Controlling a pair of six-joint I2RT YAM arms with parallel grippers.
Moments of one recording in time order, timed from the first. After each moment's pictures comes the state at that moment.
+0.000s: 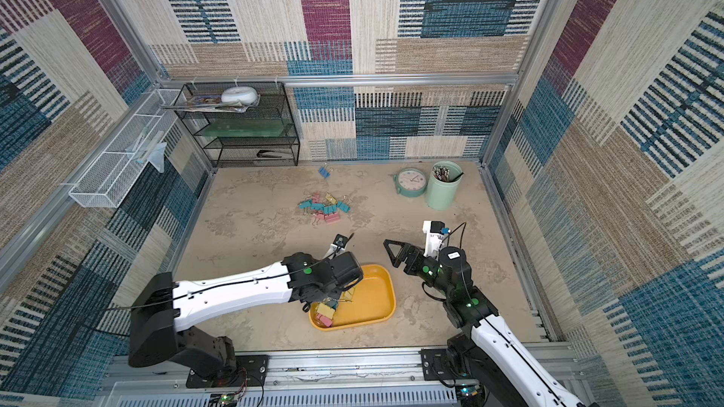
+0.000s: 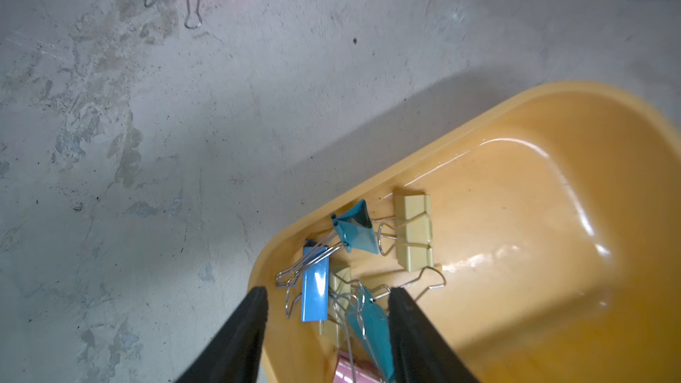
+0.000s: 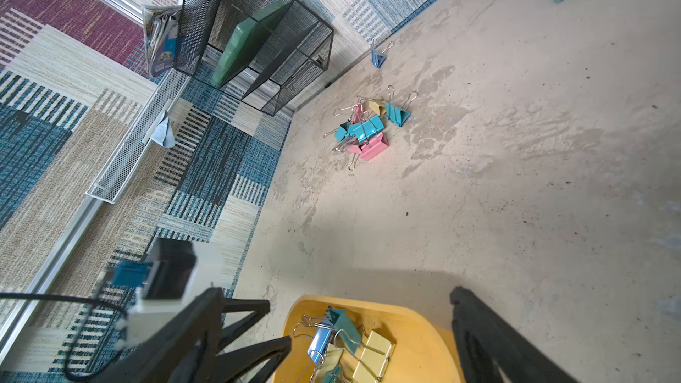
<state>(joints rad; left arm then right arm) -1.12 1.50 1.16 -0.88 -0.47 -0.67 0.43 0.66 0.36 0.07 -0.29 0.82</state>
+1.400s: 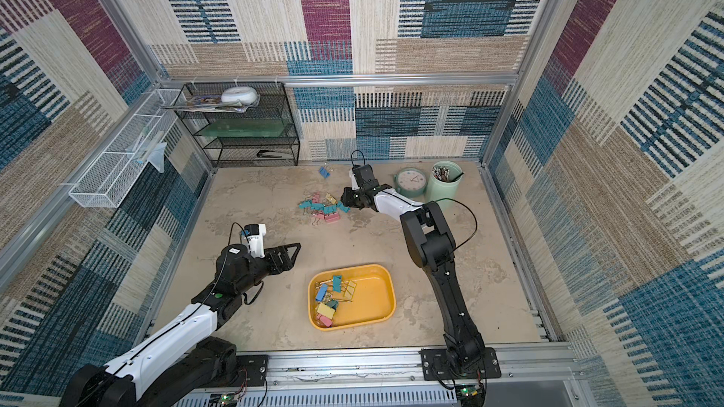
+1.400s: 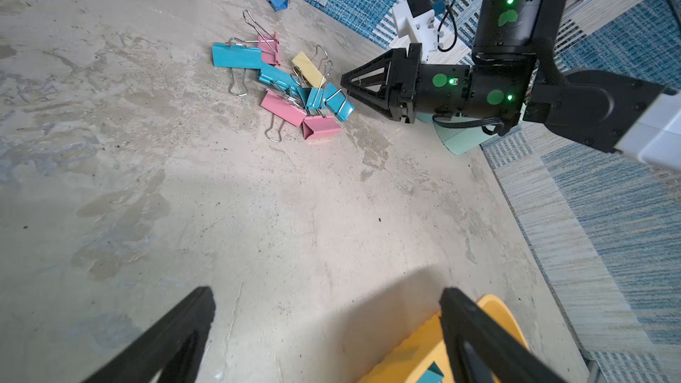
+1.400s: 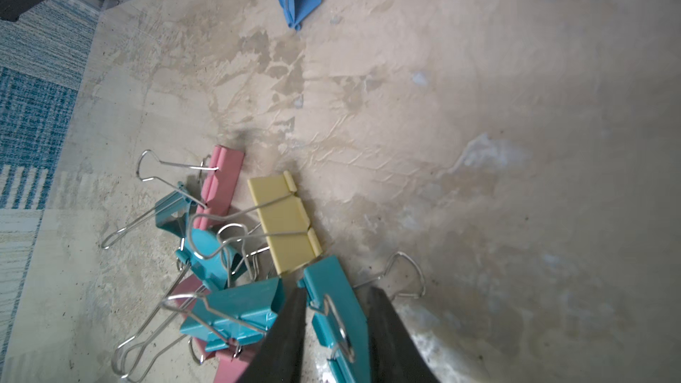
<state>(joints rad) -0.29 0.95 0.32 0.22 0.26 -0.56 0.50 2.36 1.80 -0.22 -0.26 0.46</state>
